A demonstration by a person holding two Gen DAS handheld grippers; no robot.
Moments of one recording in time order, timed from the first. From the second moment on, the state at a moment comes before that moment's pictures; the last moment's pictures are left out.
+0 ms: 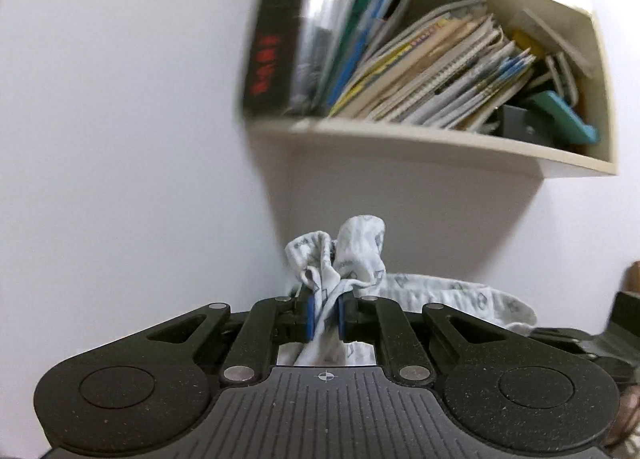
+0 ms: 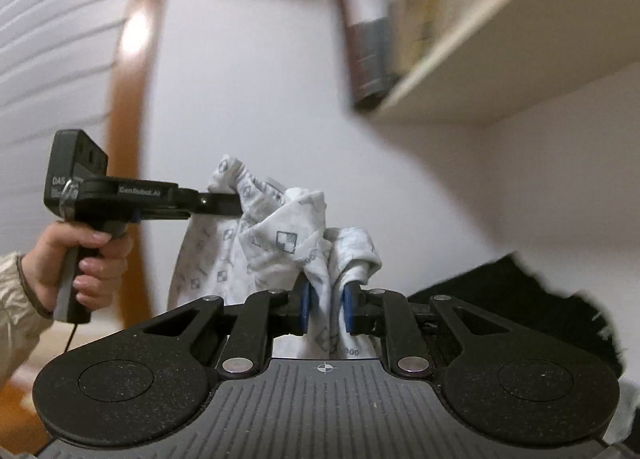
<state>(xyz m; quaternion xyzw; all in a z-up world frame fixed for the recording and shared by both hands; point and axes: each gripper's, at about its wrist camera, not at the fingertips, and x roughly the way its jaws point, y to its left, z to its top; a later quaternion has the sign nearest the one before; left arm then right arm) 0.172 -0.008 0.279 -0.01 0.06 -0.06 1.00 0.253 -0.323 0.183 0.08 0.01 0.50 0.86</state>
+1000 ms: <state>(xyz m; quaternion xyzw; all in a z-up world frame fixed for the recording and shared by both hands) 0.185 -0.057 0.211 0.01 0.20 0.01 0.98 0.242 -0.271 0.153 0.05 0.15 0.45 0.88</state>
